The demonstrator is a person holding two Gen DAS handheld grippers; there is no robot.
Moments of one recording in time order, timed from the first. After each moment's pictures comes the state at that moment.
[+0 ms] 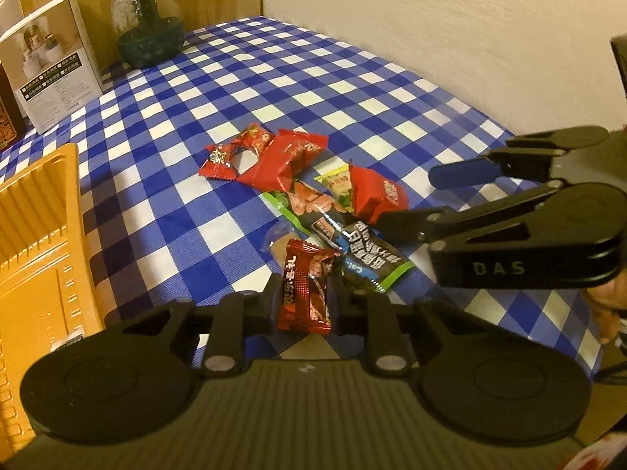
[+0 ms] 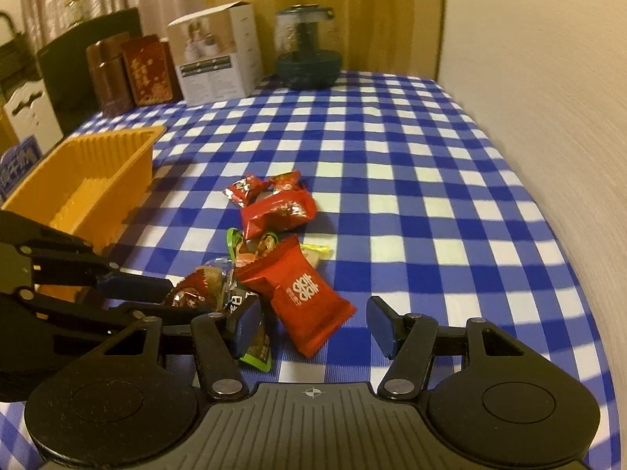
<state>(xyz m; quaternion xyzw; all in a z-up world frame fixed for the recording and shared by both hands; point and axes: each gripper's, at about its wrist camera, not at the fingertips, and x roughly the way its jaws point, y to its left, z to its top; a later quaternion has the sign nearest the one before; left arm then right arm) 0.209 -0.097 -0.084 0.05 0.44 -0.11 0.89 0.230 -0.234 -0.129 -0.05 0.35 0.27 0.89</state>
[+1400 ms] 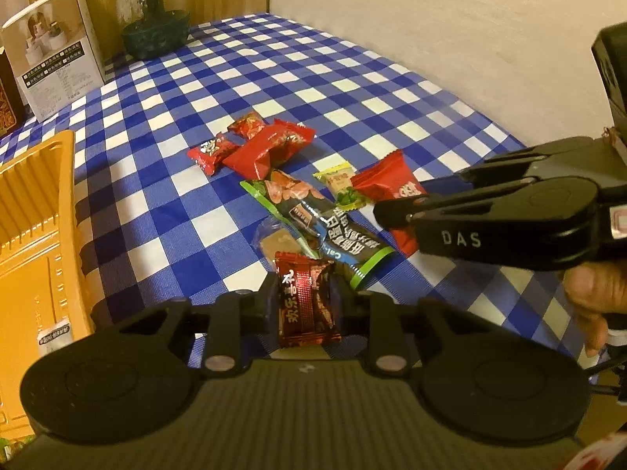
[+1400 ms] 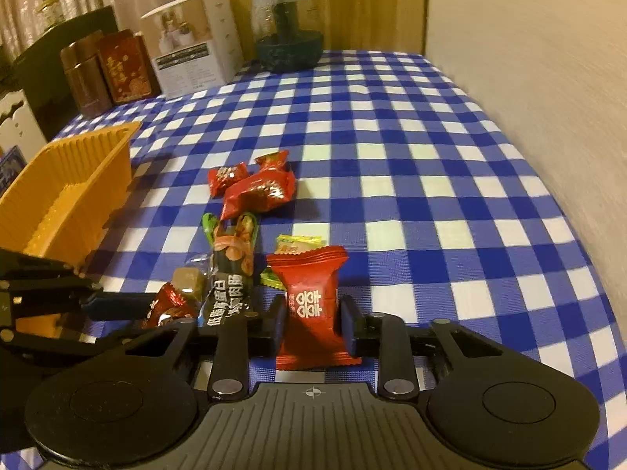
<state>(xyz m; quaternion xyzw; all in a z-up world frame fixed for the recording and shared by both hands) 0.208 -0.099 -0.088 0.03 0.44 -0.11 0.89 0.246 -0.235 -0.137 -0.01 0.38 0.25 0.89</state>
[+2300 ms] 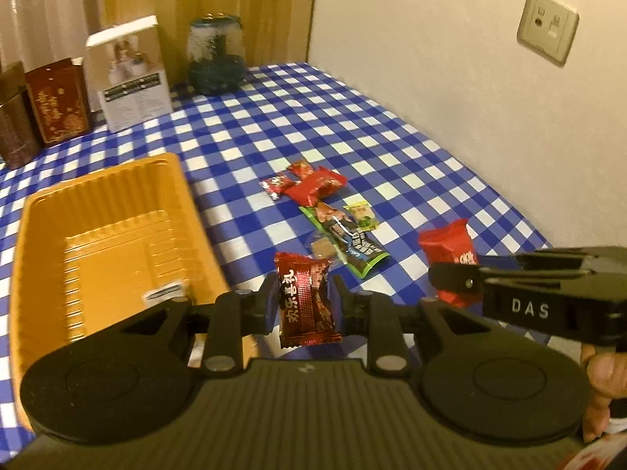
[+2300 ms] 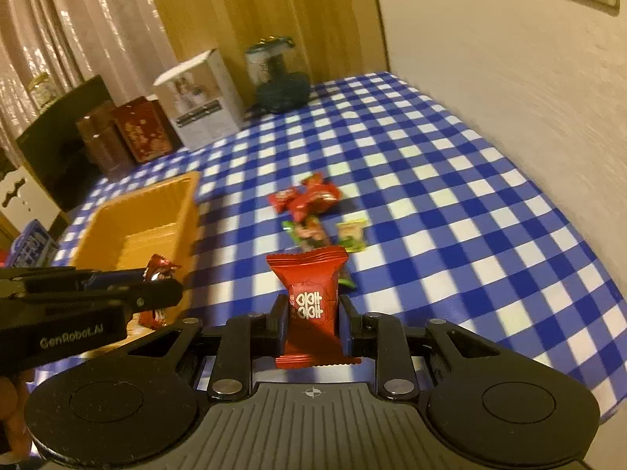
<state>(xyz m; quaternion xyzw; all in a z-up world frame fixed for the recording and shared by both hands) 0.124 -0.047 0.004 -0.01 0.40 -0.07 0.91 0.129 -0.229 -0.064 0.10 0.37 0.21 0.90</state>
